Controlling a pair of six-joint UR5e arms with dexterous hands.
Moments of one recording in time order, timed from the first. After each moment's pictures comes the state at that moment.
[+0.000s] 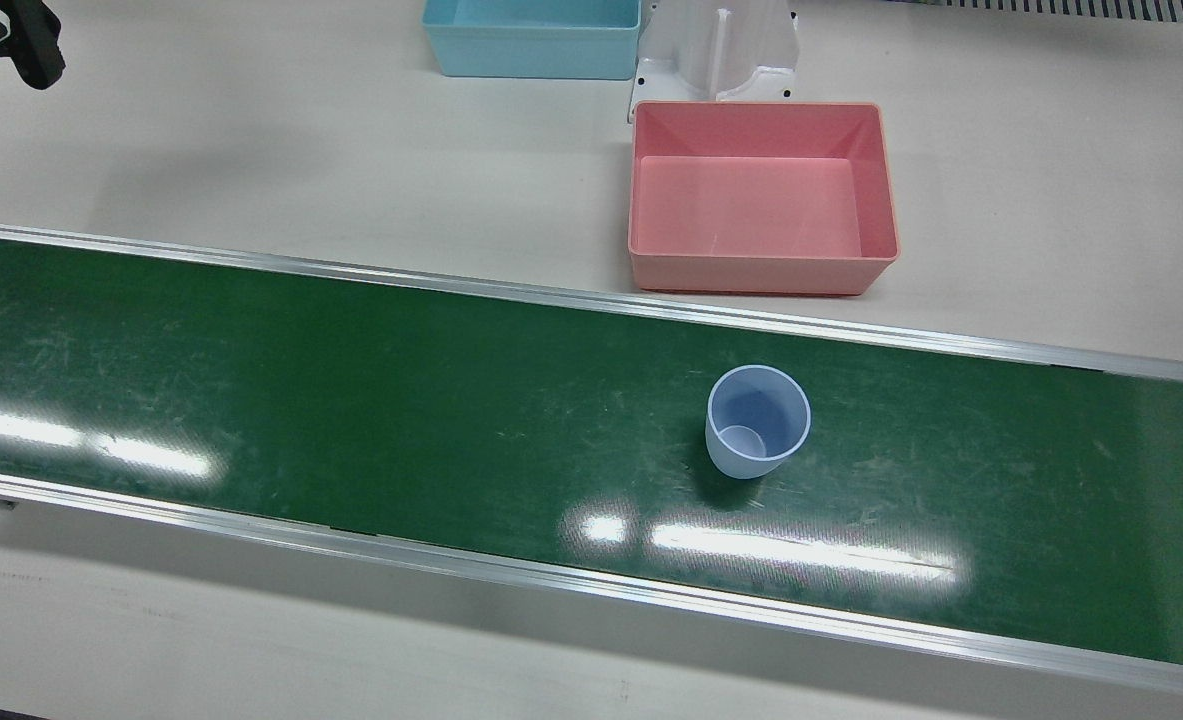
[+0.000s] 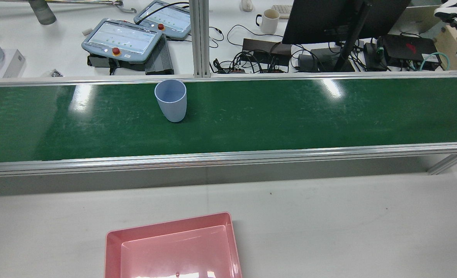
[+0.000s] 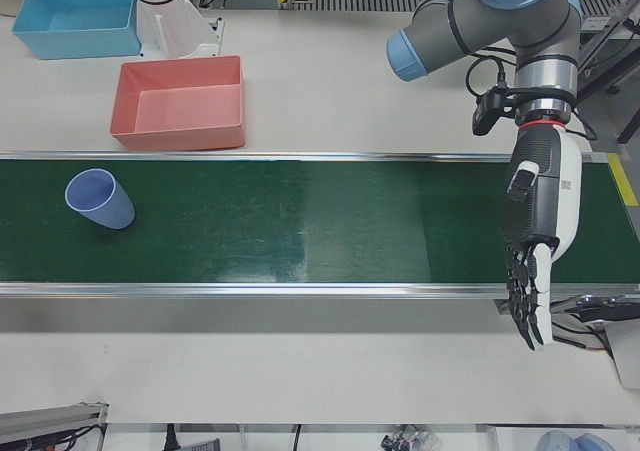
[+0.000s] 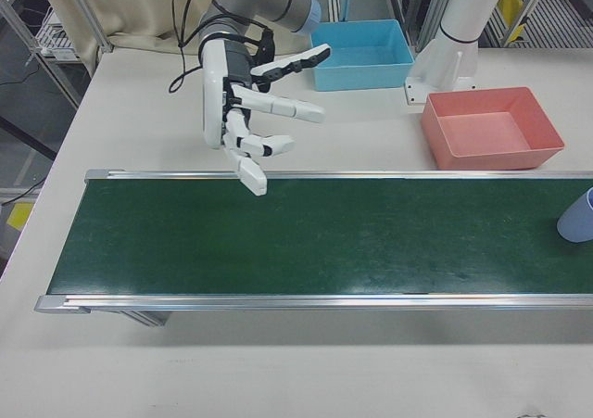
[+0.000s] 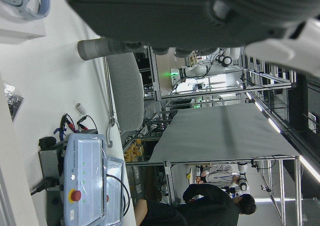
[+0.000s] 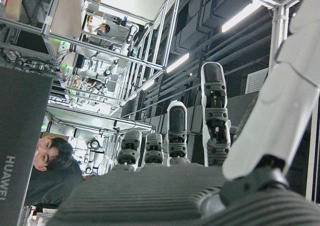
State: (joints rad) left arm -1.47 -1.86 -1.67 0.43 1.75 0.12; right arm 1.10 -1.58 2.17 -3.32 -1.06 -0.38
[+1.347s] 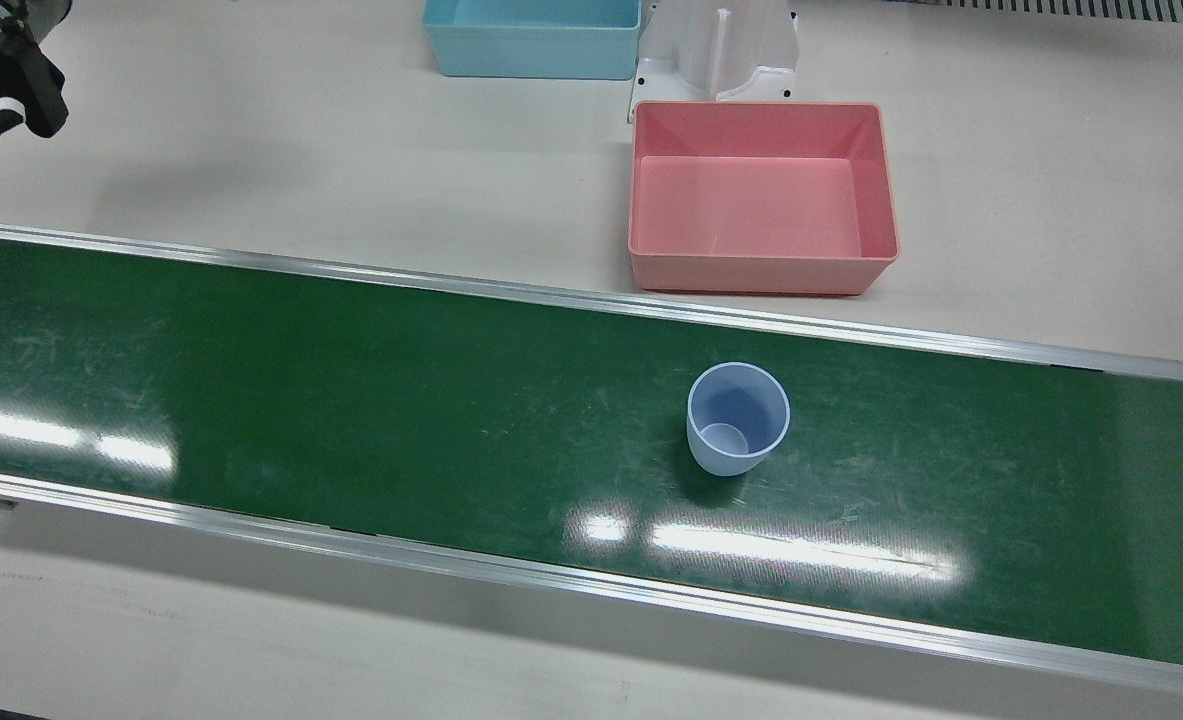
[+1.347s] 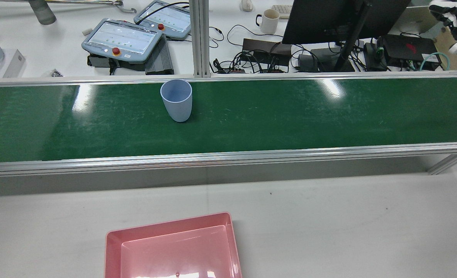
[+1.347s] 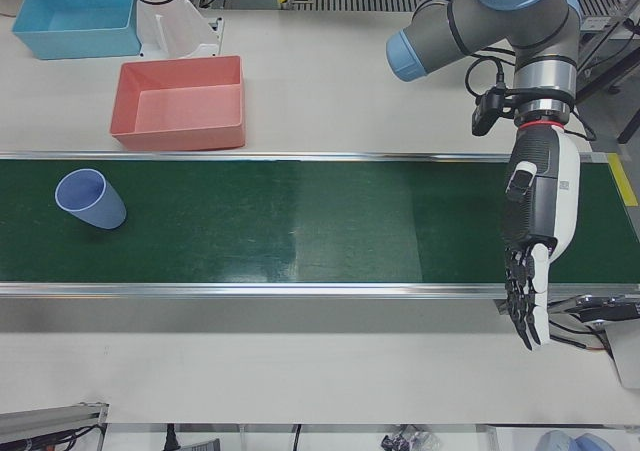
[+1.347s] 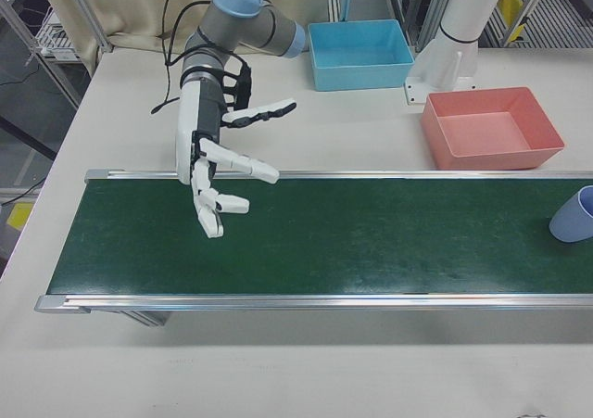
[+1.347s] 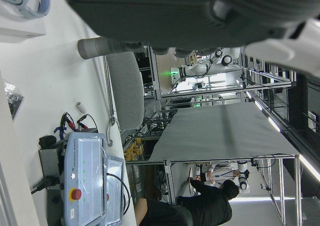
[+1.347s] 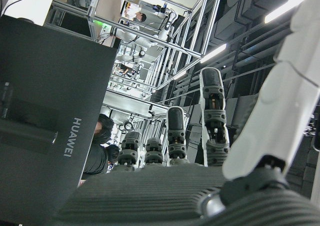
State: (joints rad) left arm -1.46 -1.86 -1.67 0.42 1.75 0.12; right arm 1.11 -1.61 2.01 -3.27 -1.07 -0.38
